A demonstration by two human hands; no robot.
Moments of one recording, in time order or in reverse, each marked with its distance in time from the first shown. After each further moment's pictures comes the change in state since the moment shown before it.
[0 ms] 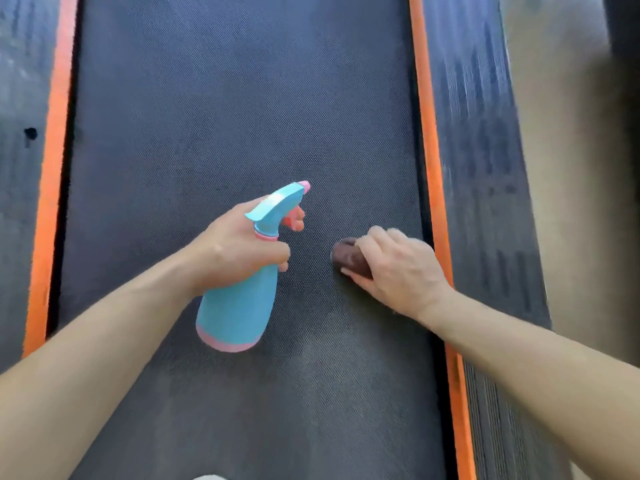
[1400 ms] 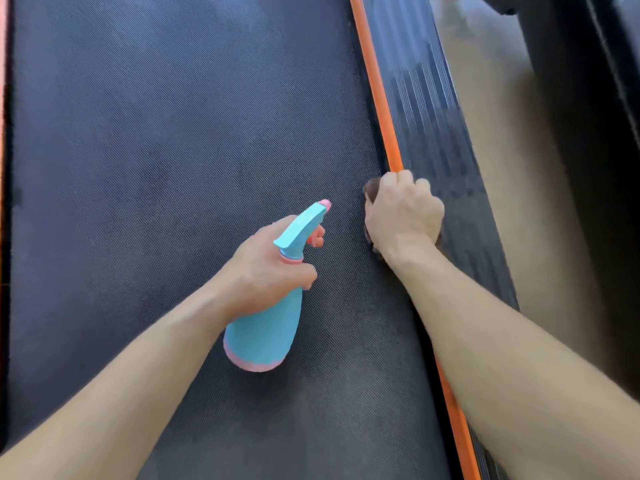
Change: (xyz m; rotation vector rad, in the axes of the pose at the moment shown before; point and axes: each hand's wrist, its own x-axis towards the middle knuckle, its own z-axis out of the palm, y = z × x) left_hand 0.045 0.024 0.020 0.018 -0.054 0.117; right_hand 0.094 0.047 -0.026 -0.247 -0.136 0.828
